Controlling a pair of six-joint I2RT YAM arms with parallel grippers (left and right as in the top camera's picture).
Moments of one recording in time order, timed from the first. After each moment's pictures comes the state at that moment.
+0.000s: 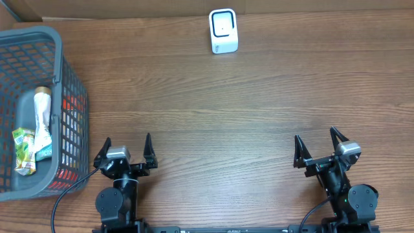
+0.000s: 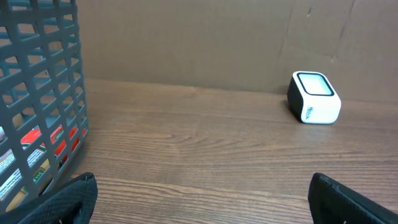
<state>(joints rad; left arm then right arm) 0.15 0.01 0.01 -0.07 0.08 -0.07 0.07 0.01 0.02 -0.02 -0.18 0.15</state>
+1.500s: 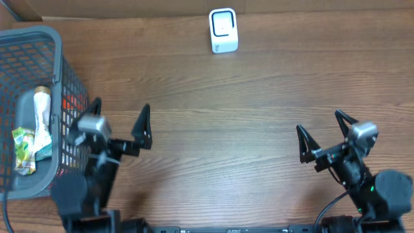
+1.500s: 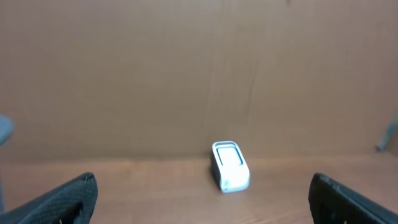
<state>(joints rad) 0.15 0.54 0.71 -0.15 0.36 -0.15 0.07 0.38 0.55 -0.25 -0.33 0.12</state>
